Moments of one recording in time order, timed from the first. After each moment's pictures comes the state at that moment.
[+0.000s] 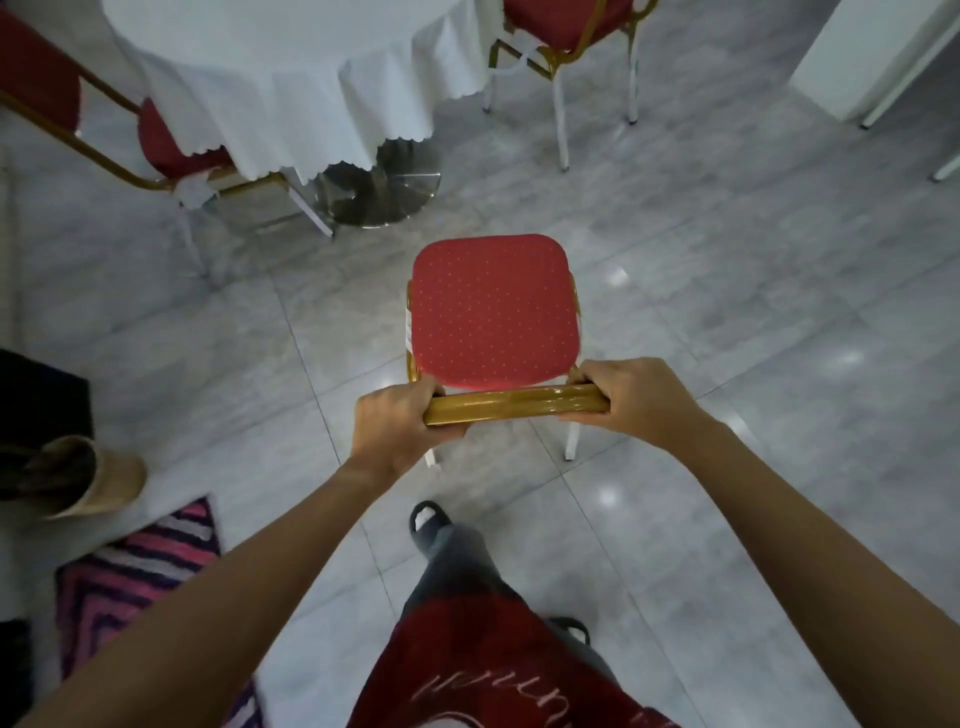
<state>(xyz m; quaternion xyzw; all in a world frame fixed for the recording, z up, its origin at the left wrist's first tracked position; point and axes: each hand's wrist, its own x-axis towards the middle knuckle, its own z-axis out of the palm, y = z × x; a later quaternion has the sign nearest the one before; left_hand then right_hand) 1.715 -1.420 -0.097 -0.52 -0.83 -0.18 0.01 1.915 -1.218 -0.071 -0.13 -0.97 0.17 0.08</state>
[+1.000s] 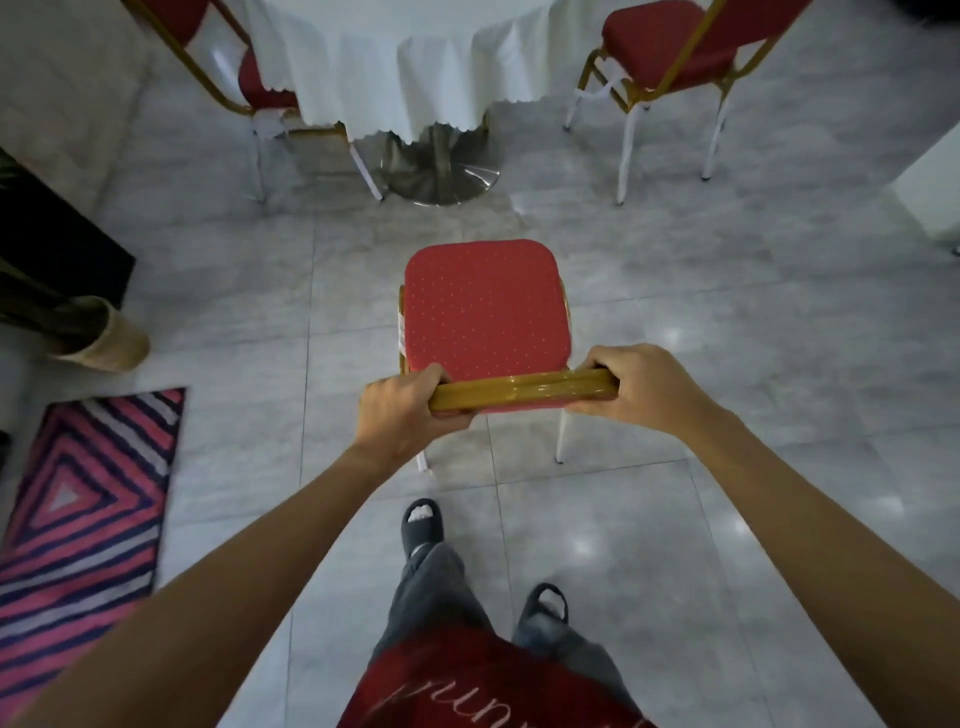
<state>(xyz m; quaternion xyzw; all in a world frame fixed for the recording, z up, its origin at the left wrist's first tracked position) 1.899 -1.306 -0.096 -0.38 -0.90 -0.21 0.07 2.020 -1.043 -0.071 -0.01 -0.97 0.22 0.03</state>
